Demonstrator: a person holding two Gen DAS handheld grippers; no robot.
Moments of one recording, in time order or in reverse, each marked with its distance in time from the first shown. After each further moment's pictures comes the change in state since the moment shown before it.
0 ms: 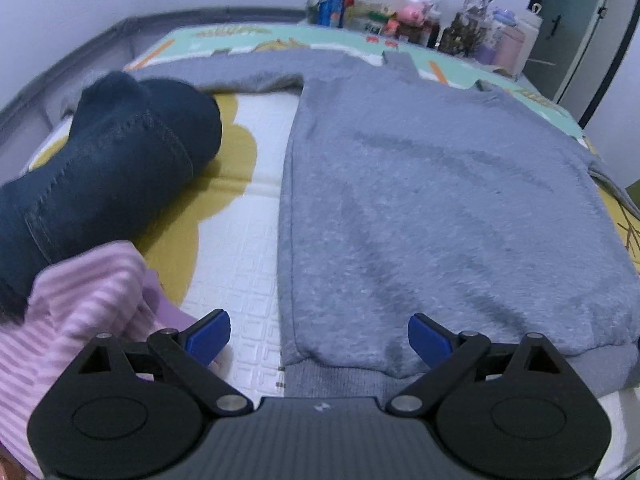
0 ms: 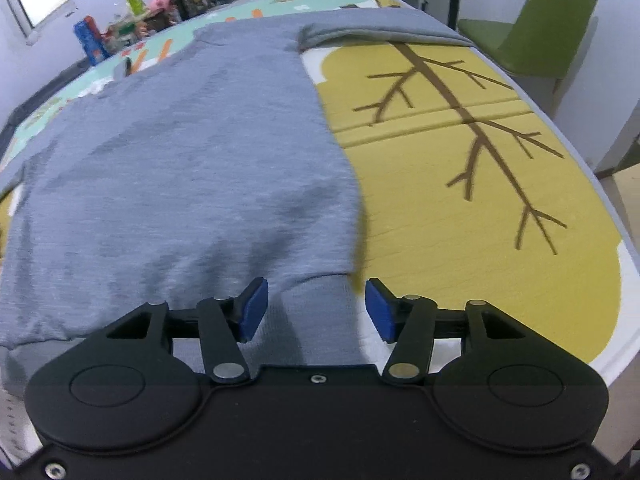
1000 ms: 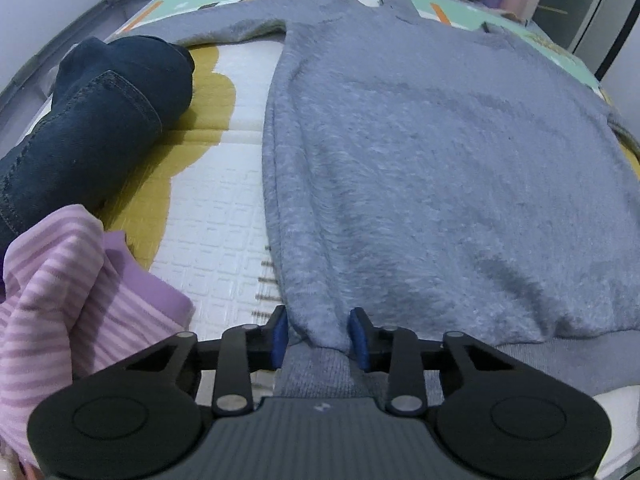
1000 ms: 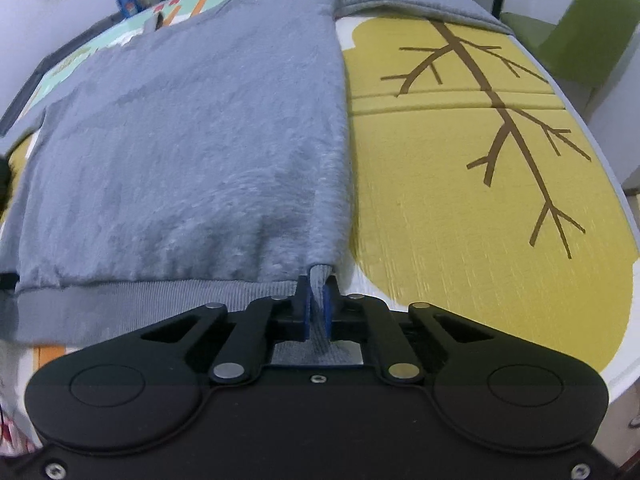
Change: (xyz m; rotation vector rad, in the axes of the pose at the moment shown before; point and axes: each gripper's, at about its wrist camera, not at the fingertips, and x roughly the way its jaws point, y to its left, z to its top) left arm 0.023 -0.023 -0.007 0.052 0.149 0.052; right arm 0.008 -0.006 -0.009 -0.148 0.089 0.076
